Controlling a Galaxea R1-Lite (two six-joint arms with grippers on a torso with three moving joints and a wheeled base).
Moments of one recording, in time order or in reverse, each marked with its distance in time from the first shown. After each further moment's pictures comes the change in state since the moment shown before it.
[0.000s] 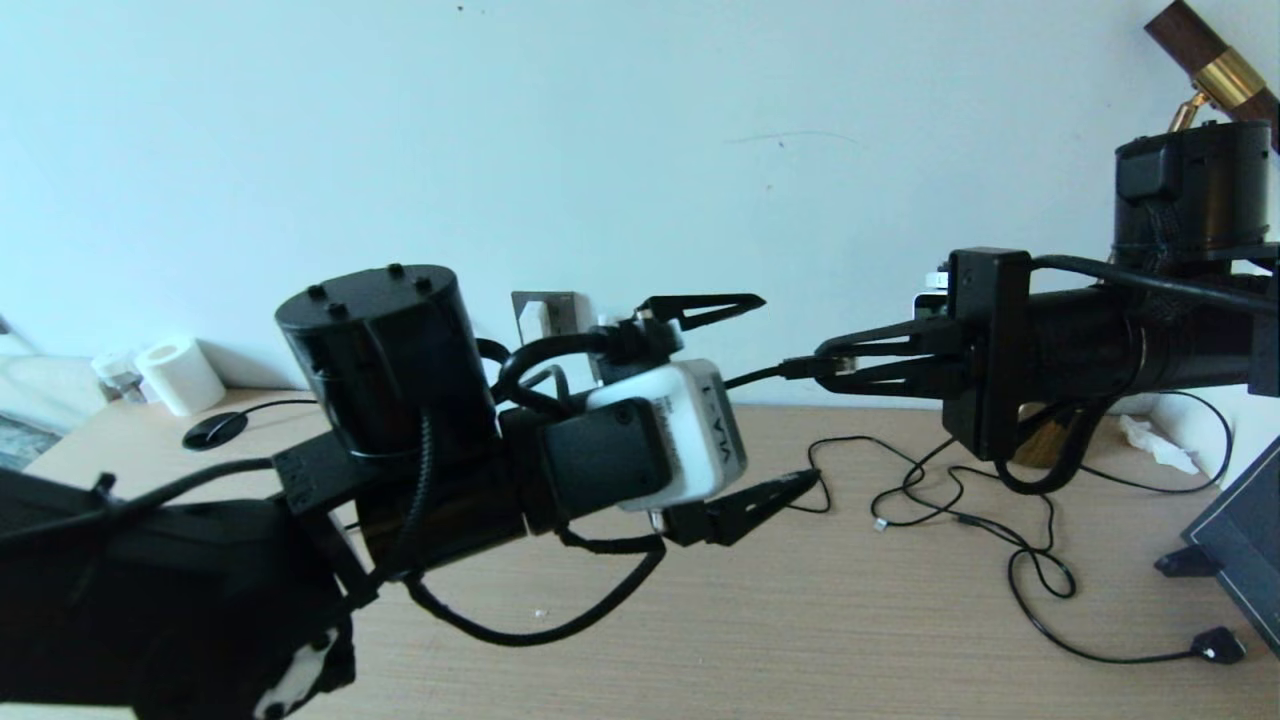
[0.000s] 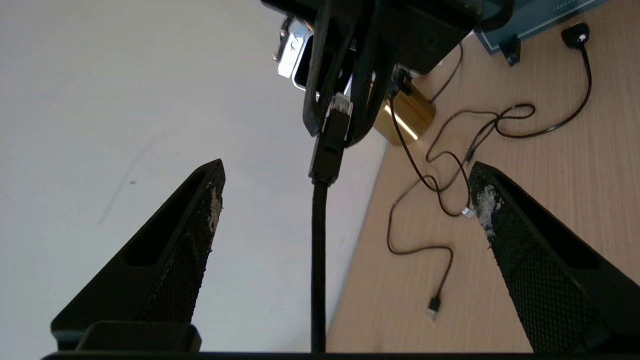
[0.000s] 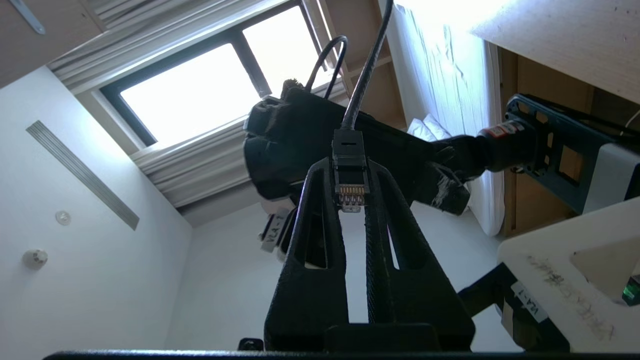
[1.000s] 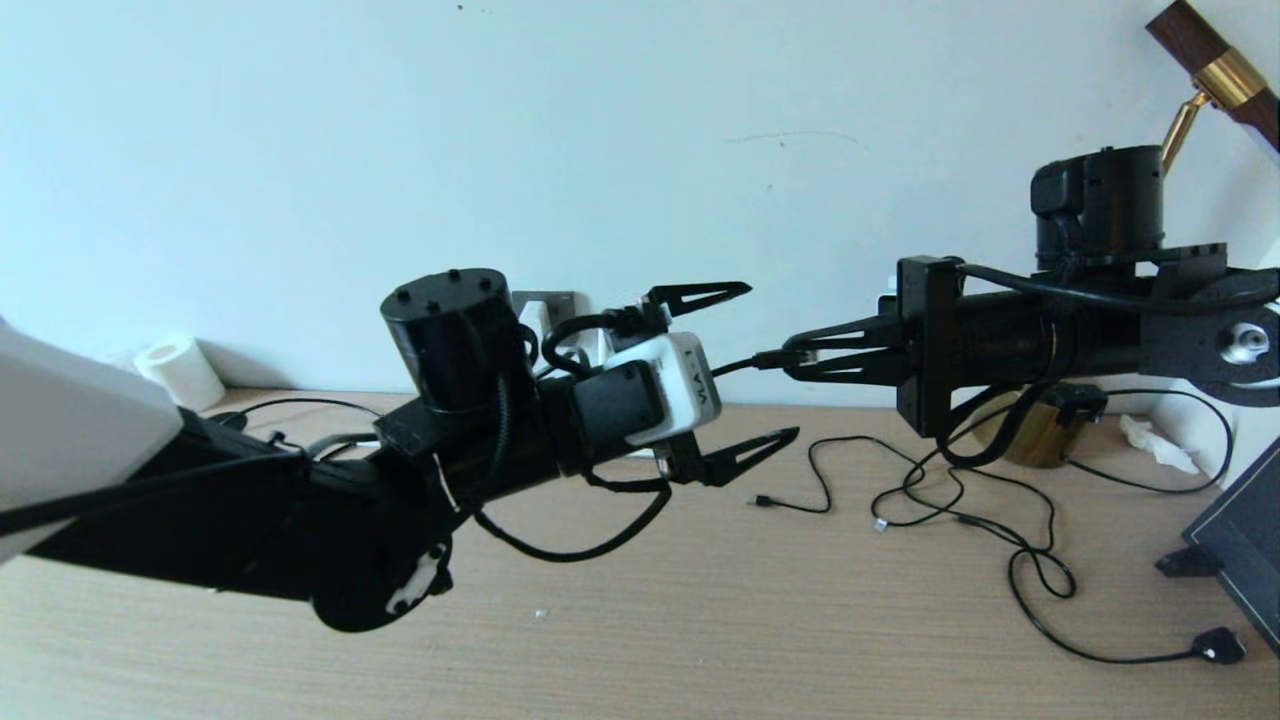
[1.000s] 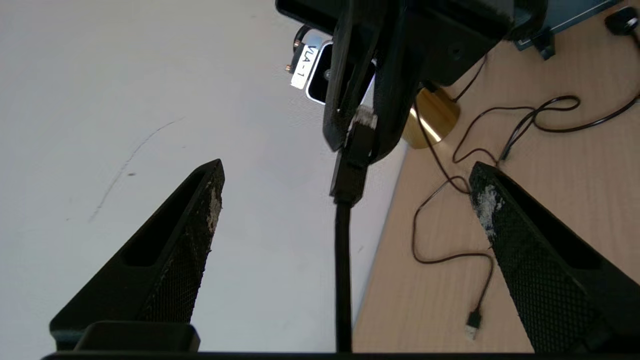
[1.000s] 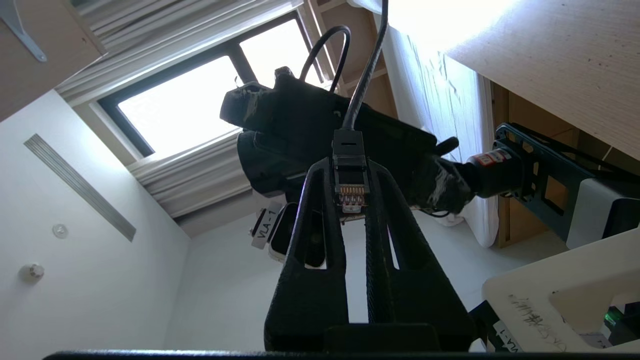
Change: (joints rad) left arm 0.090 0.175 -0.126 -0.103 -0.130 -0.037; right arm -0.017 0.133 -0.095 -0.005 -0.001 -0.037
